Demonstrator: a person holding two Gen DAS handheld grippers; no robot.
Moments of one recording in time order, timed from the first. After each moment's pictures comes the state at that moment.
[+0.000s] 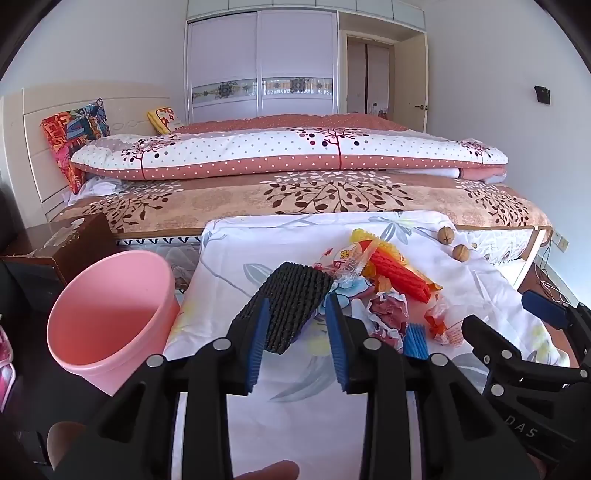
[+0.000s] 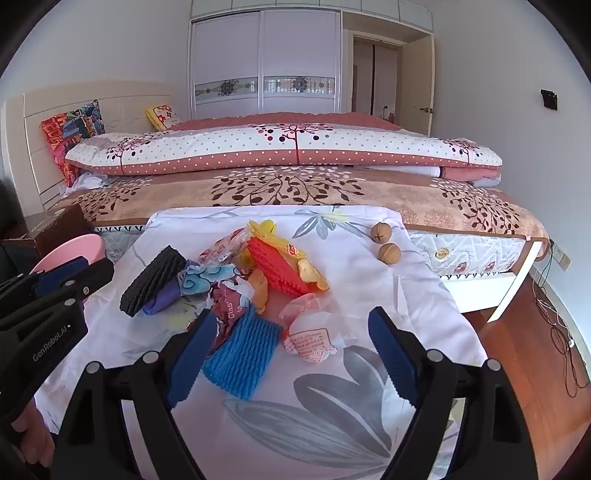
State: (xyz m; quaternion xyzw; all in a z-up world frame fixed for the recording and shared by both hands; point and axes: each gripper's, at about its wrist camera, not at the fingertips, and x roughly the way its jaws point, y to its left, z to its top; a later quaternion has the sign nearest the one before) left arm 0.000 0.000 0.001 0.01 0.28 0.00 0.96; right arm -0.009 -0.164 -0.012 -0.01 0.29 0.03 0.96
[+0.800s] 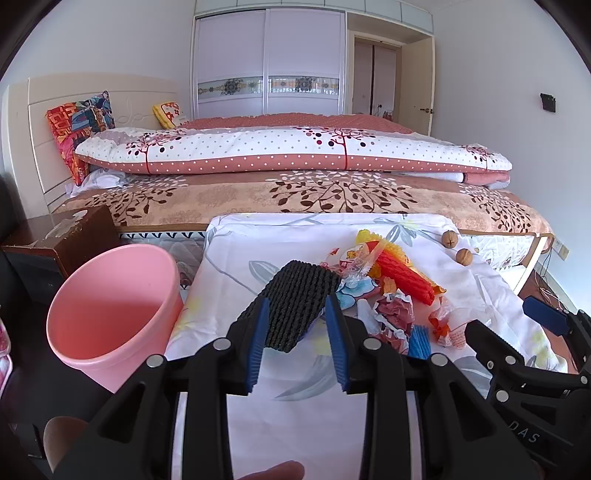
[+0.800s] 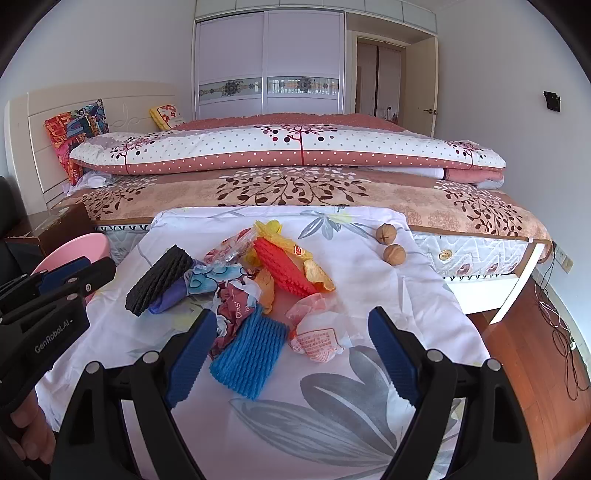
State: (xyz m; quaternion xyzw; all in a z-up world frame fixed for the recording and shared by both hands) left arm 0.000 0.010 0.000 -0.01 0.28 0.01 0.96; right arm -0.010 -0.159 -0.012 -0.01 0.29 0.03 0.96
